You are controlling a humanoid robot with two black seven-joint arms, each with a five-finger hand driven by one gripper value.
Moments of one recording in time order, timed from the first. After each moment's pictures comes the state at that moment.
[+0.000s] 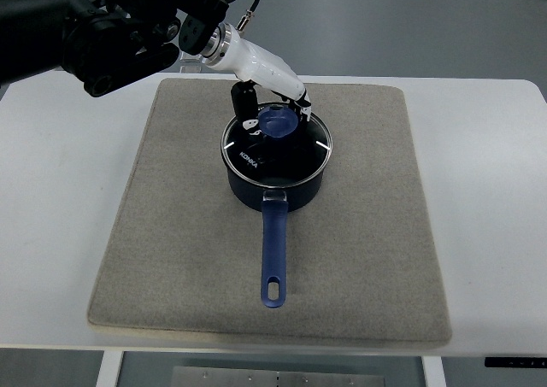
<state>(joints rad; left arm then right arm) -1.68 0.21 0.39 -0.76 1.33 -0.34 -0.61 0.05 0.00 -0.05 0.20 0.07 -0.02 0.04</state>
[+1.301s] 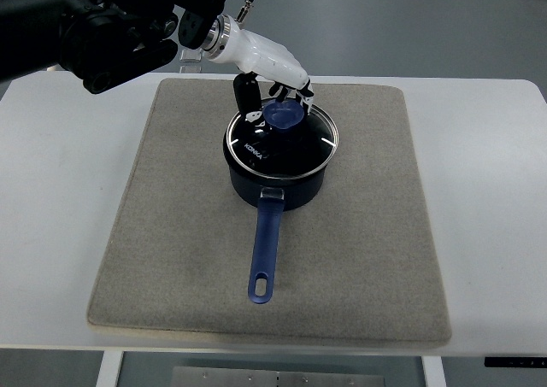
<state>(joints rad) -1.68 0.22 0.39 -0.73 1.31 -0.29 -0.61 0.05 0.00 -0.05 0.20 0.07 -0.02 0.04</state>
